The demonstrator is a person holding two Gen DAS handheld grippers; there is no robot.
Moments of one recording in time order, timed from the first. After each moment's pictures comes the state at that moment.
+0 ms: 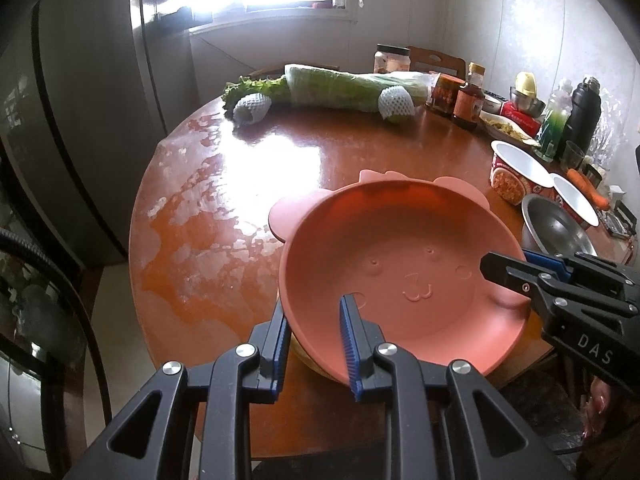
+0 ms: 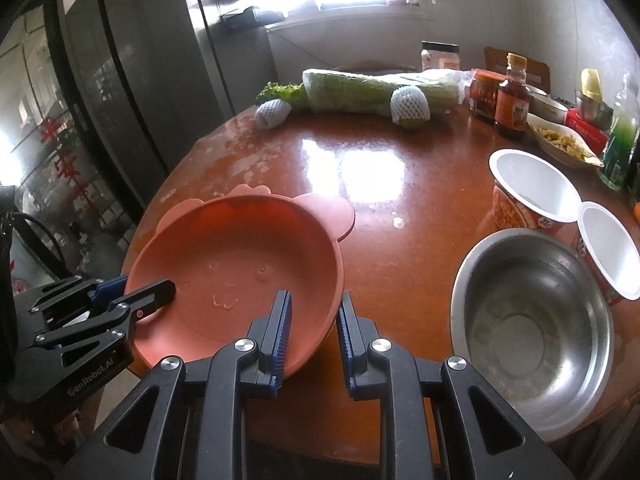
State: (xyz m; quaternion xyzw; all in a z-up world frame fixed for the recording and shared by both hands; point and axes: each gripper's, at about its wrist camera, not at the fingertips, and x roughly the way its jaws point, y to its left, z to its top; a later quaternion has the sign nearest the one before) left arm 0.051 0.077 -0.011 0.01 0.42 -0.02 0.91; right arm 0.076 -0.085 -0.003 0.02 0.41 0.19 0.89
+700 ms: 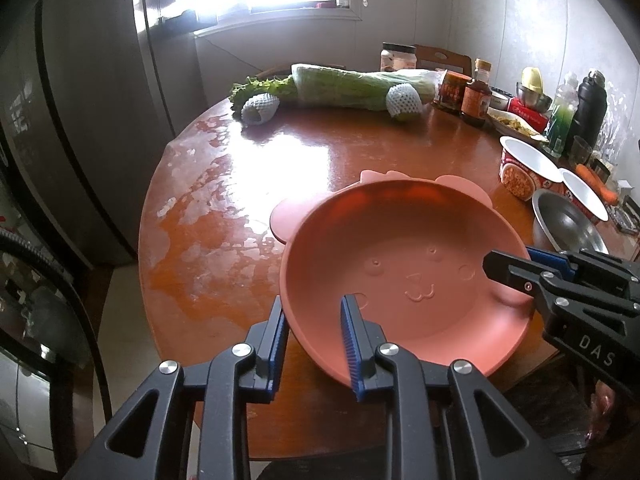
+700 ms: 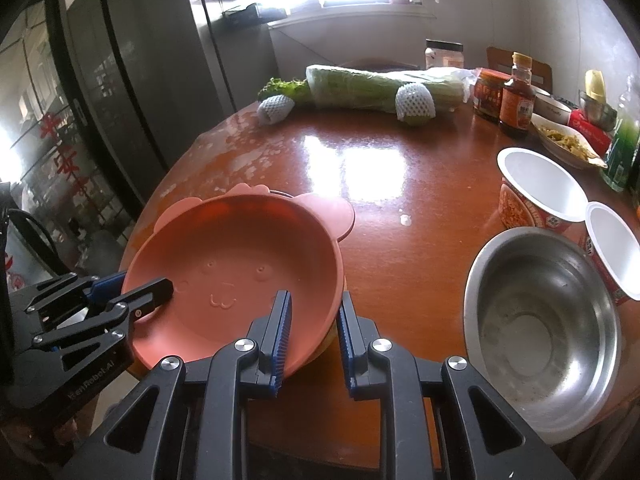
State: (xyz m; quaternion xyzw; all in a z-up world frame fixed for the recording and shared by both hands) left arm 0.051 0.079 -0.013 0.02 0.42 -0.01 0.91; right arm 0.076 -0.077 -0.007 0.01 0.41 0.19 0.89
